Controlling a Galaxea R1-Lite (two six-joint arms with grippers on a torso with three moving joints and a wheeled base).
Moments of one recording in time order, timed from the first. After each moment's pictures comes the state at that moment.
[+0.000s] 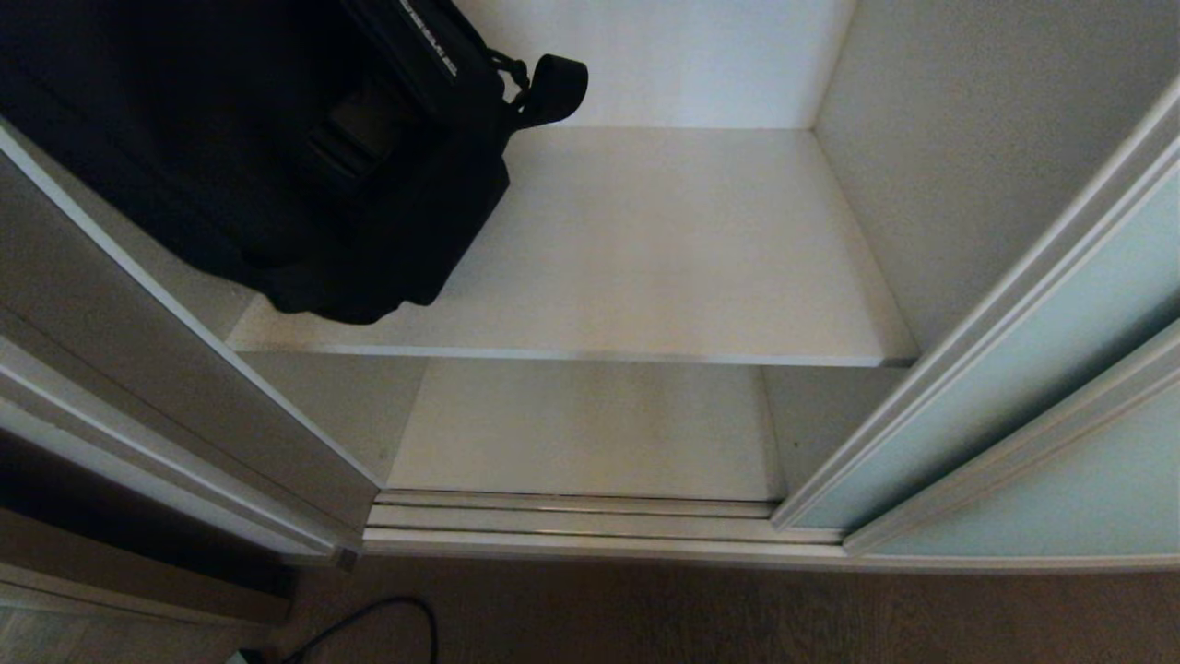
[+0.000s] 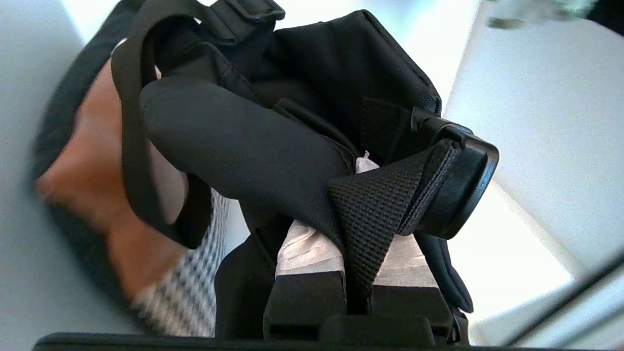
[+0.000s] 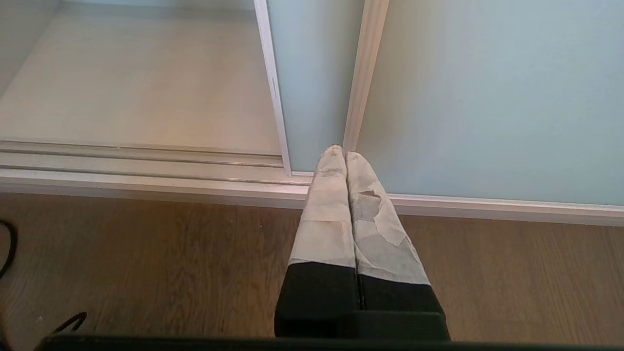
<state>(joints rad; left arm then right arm) -0.04 1.35 -1.93 0.16 -0.37 0.02 0.00 0.00 0.00 0.00 -0.01 0.03</state>
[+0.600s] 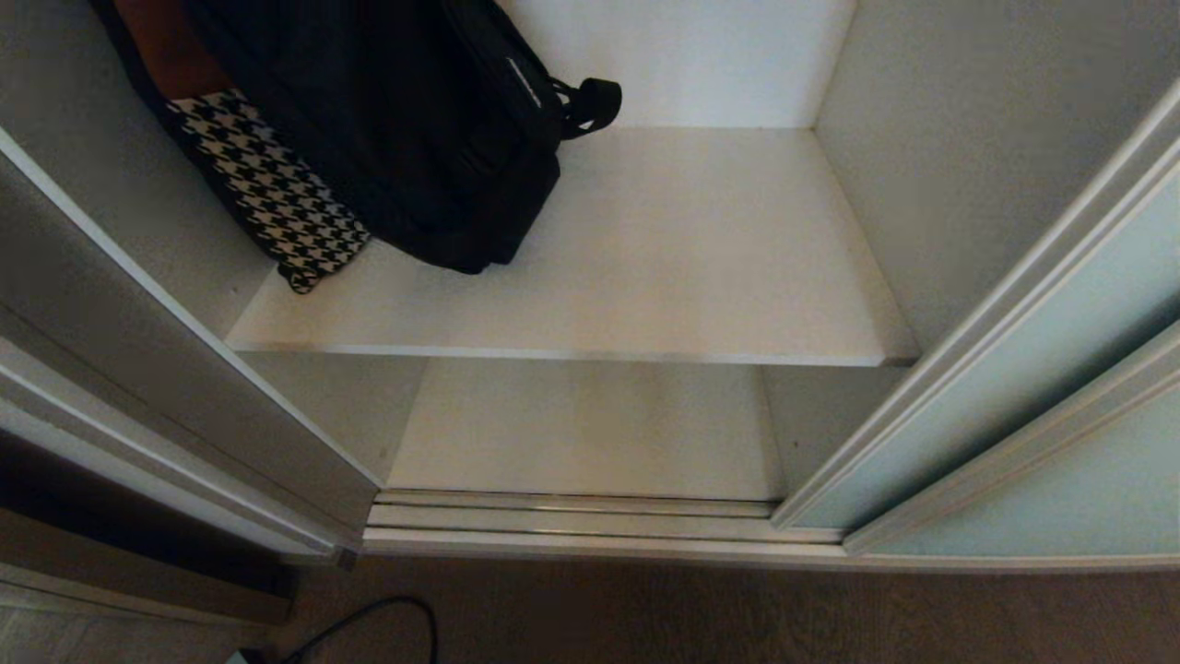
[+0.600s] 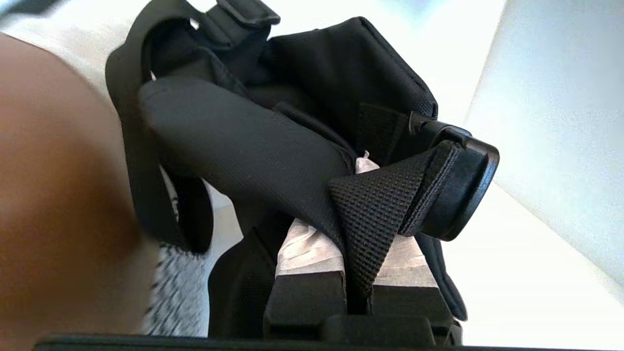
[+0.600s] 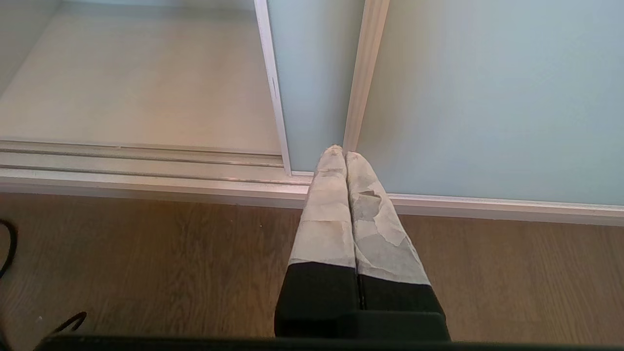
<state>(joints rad) -0.12 1.68 -1.94 -0.22 -0.33 0.02 0.00 0.00 0.00 0.00 -0.01 0.03</state>
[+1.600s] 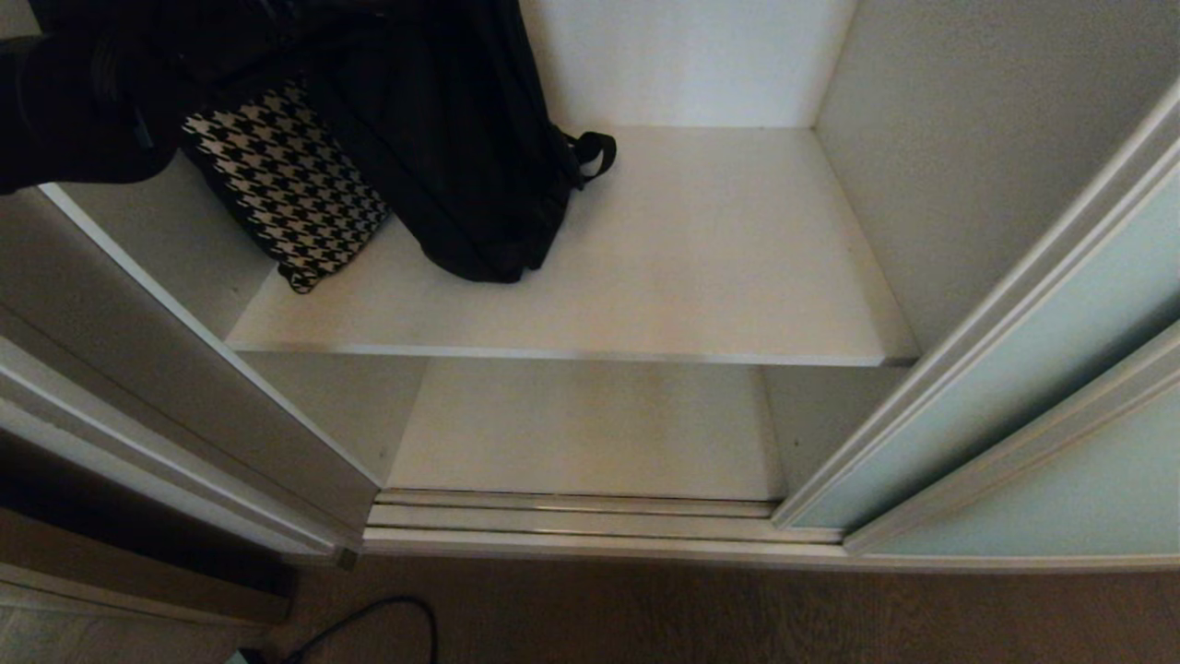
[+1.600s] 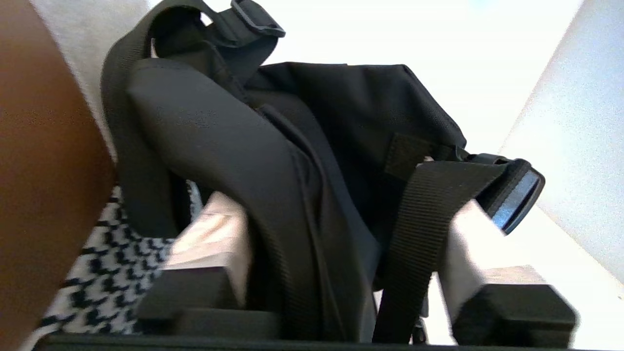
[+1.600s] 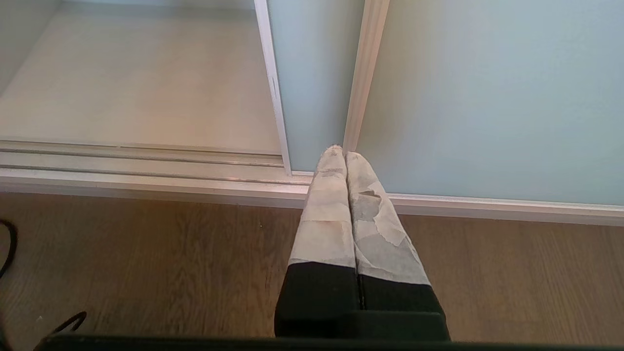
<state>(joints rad) -0.22 1.87 -1.95 -0.40 -0.14 -0.02 0.00 0.00 0.00 0.00 -0.01 0.03</state>
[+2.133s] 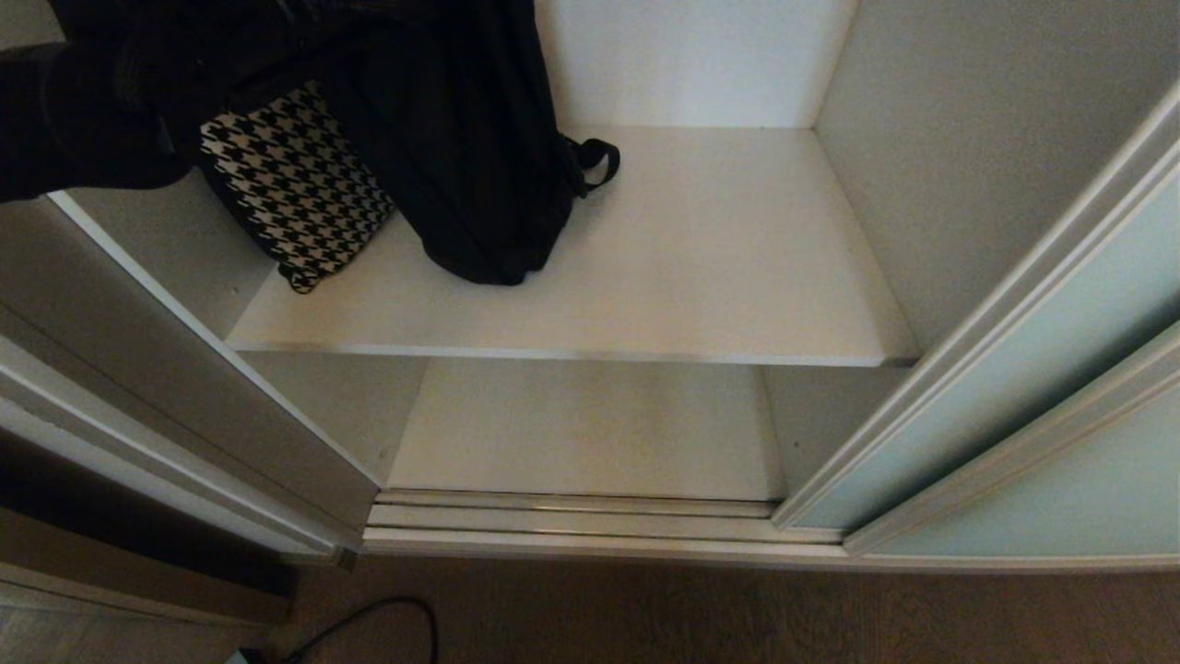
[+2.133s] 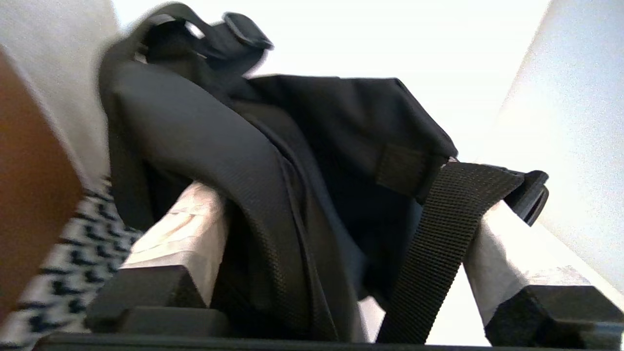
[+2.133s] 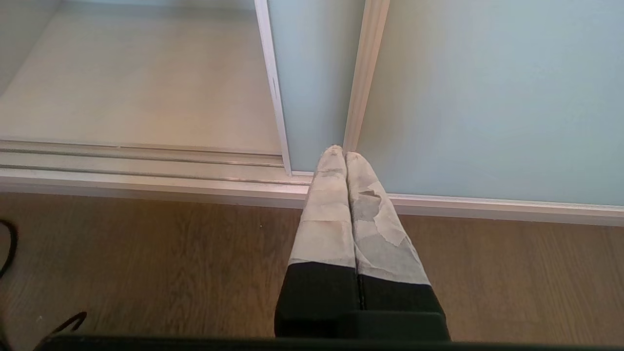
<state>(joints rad) -0.25 1.89 -1.95 -0.42 -0.17 0.00 0.00 0.00 0.00 0.00 -0.01 0.03</state>
